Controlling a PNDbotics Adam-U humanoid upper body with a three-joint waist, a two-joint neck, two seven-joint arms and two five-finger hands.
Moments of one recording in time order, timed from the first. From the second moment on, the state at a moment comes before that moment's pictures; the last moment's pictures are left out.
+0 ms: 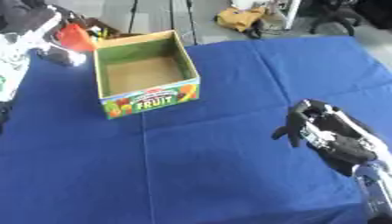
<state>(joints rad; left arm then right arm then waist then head) -0.89 0.42 -0.03 -1.09 -0.93 -0.07 -0.31 -0.19 -0.36 0.06 -1.82 -0.54 0.18 0.48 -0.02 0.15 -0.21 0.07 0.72</state>
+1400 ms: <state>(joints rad) -0.88 0.25 -0.09 -0.99 -1.02 -0.16 -0.19 -0.19 -0.34 0.07 -1.83 -0.54 0.19 0.48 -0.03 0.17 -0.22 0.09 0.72</state>
